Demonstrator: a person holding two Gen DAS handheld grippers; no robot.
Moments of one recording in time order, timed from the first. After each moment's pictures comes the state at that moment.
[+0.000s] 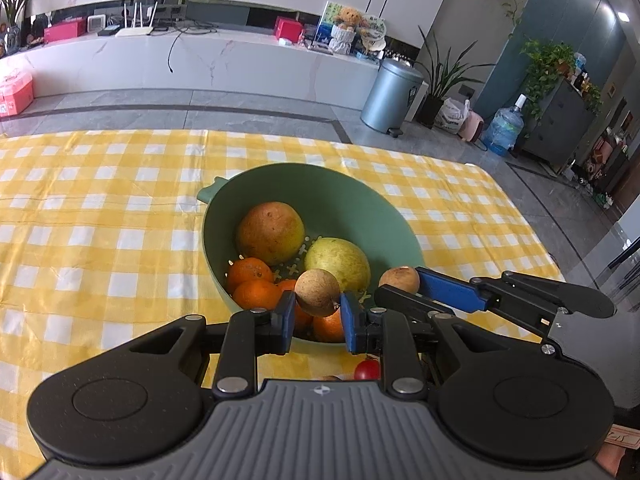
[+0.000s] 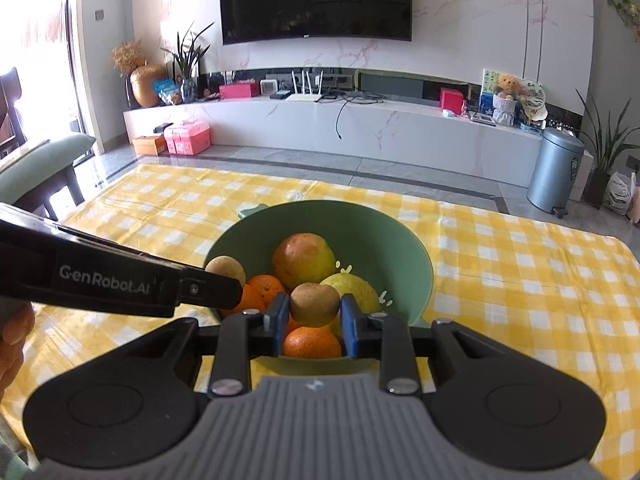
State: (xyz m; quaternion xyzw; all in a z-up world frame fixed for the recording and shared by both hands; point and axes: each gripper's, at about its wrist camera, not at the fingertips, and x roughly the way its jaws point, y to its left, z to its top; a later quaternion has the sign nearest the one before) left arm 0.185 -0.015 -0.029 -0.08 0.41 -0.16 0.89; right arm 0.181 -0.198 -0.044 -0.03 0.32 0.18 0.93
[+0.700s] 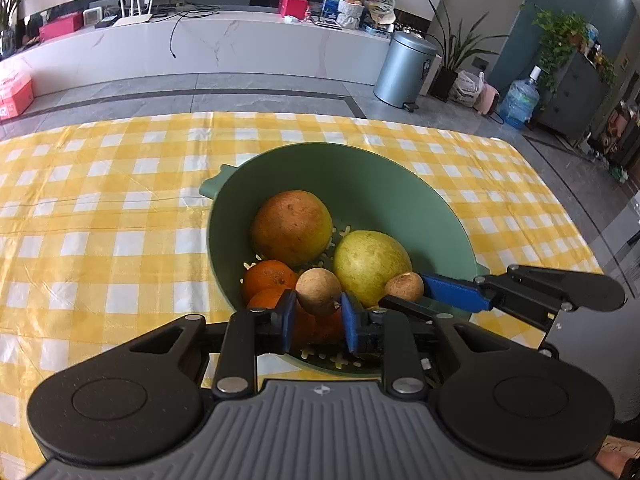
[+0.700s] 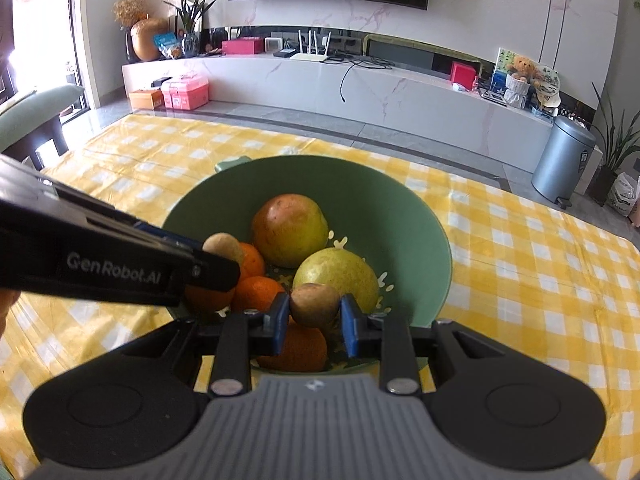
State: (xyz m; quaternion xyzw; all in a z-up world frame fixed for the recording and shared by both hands) left arm 0.218 -0.018 -0.054 -0.05 0.44 -0.15 0.88; right arm 0.220 -0.184 -0.078 -0.08 0.37 0.18 0.91
